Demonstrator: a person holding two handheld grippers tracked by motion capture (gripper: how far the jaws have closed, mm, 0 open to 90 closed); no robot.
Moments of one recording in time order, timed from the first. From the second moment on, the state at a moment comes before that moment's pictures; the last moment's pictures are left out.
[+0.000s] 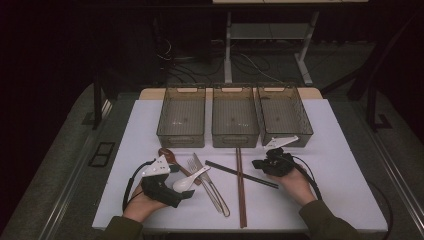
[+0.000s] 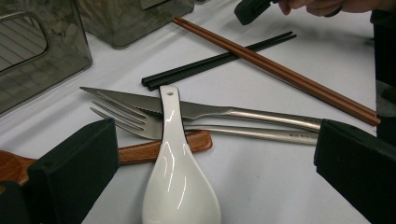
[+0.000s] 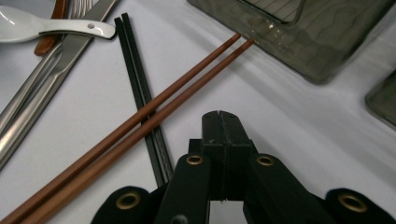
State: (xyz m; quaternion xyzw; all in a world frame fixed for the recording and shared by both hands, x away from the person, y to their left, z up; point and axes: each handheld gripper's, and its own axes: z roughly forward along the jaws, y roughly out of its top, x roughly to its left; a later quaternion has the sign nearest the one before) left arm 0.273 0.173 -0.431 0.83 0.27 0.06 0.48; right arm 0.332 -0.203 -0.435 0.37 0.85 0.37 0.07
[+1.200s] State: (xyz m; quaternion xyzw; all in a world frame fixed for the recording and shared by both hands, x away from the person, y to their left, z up) left arm 0.272 0.173 -0.432 0.83 0.27 0.06 0.48; right arm 0.383 -0.153 -0.443 0.40 0.85 0.33 0.08
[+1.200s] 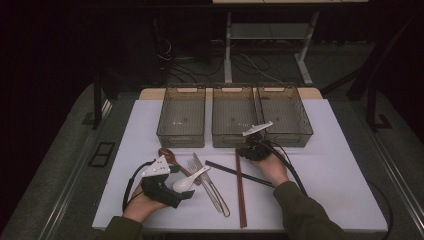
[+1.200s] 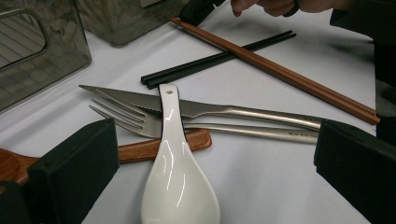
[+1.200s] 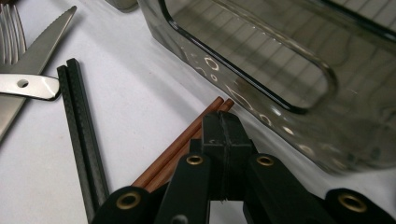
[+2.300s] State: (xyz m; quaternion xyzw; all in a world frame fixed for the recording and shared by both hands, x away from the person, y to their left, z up) left arm 0.272 0.173 -0.433 0.83 0.27 0.06 0.48; right arm 0.379 -0.130 -0.431 0.39 0.85 0.35 0.07
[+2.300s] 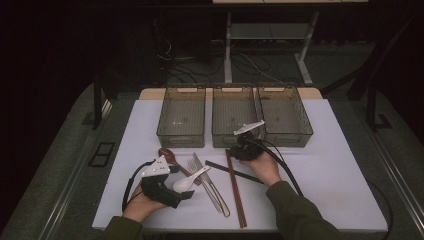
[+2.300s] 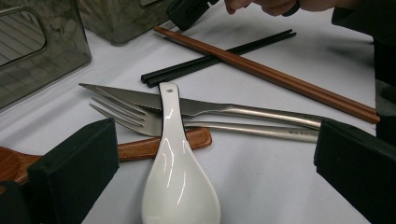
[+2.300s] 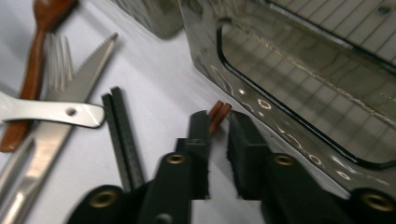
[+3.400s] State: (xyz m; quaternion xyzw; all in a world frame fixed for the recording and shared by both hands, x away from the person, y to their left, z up) left arm 0.272 0.173 -0.433 0.83 0.27 0.06 0.48; right arm 0.378 -0.112 -0.441 0.39 0.86 0.32 0.08
